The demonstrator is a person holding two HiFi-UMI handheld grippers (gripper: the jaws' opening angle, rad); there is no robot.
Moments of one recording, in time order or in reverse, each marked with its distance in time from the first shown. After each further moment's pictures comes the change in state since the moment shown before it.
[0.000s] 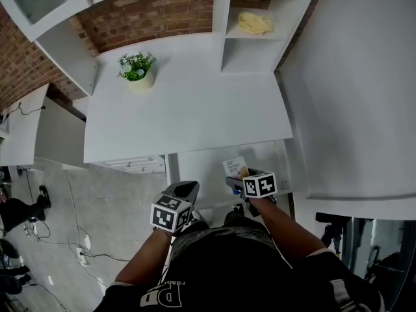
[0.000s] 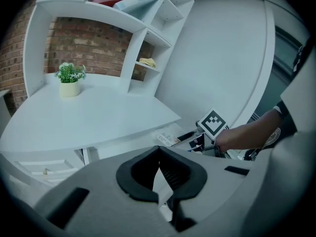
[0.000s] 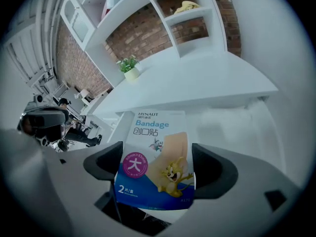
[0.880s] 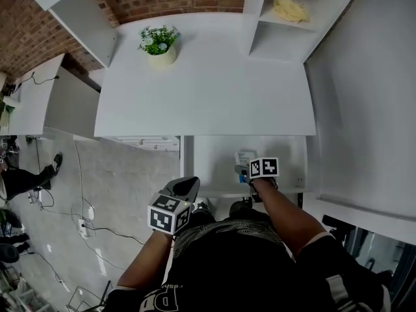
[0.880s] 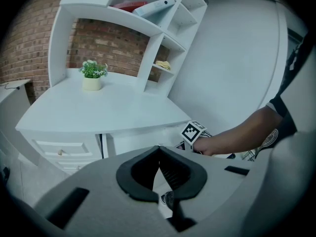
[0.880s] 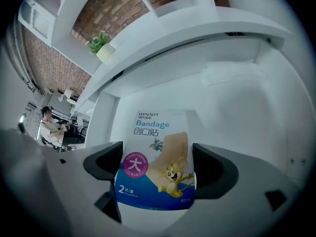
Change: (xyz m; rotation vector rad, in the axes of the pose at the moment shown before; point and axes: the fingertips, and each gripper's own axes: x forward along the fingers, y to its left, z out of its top) left arm -0.036 0.023 -0.027 -0.120 -0.021 0.123; right arm 0.091 -0.037 -0.052 0.196 0.237 -0.040
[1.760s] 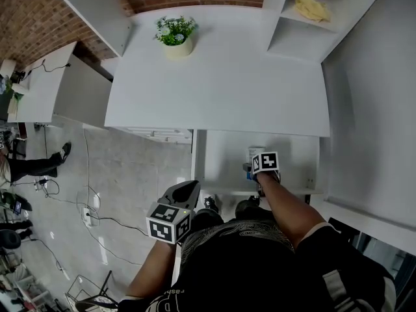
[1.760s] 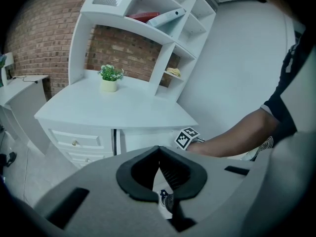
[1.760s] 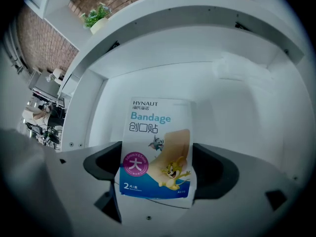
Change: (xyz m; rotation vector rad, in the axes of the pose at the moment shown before) left arm -0.040 0.018 -0.016 -0.087 -0.056 0.099; right arm 0.045 -0.011 -0.009 -0.106 0.123 -0.157
